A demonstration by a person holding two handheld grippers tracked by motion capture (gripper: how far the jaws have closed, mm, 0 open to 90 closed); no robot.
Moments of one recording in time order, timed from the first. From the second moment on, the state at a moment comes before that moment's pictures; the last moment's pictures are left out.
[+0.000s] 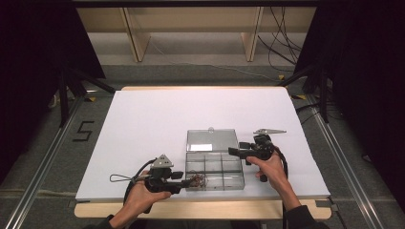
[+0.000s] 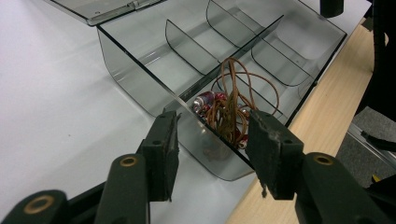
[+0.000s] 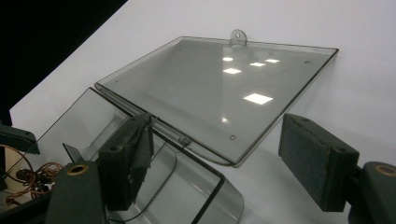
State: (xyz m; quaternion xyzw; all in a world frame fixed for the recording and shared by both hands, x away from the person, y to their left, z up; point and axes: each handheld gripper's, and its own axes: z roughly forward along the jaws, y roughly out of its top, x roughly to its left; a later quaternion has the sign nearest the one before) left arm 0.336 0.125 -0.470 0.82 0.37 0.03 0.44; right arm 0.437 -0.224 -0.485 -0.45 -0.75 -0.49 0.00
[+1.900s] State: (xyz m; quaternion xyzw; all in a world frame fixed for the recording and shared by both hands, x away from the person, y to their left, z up) left arm 0.340 0.112 -0.473 0.84 0.37 0.06 0.40; right arm 0.443 -0.218 -0.491 -0.44 -0.74 -0.50 0.02
